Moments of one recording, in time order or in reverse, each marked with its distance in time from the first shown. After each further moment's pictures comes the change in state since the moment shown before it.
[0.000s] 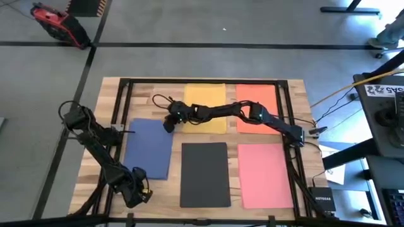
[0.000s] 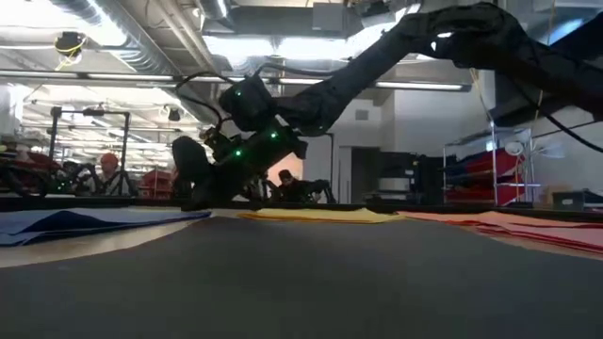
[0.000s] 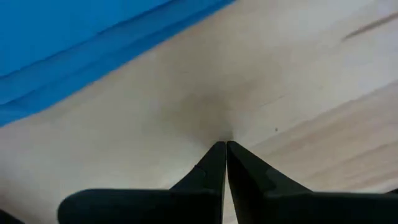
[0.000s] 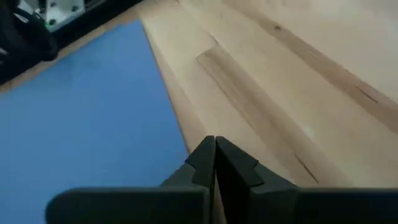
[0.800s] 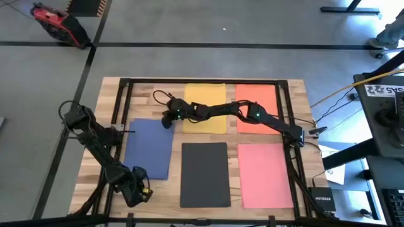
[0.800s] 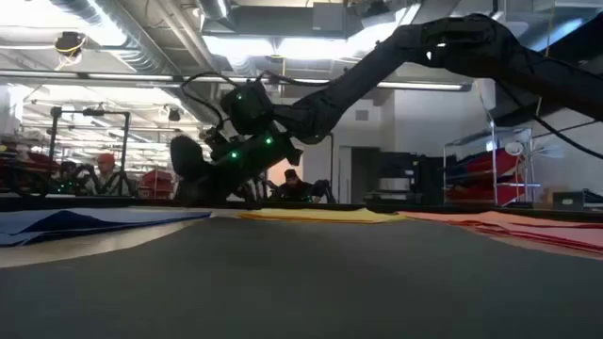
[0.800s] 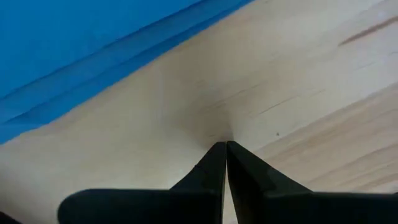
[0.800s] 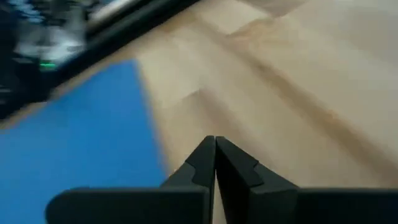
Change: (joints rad) left arm 0.011 0.000 0.000 -0.012 -0.002 0.052; right arm -0.019 0.055 0.057 0.078 -0.031 0.031
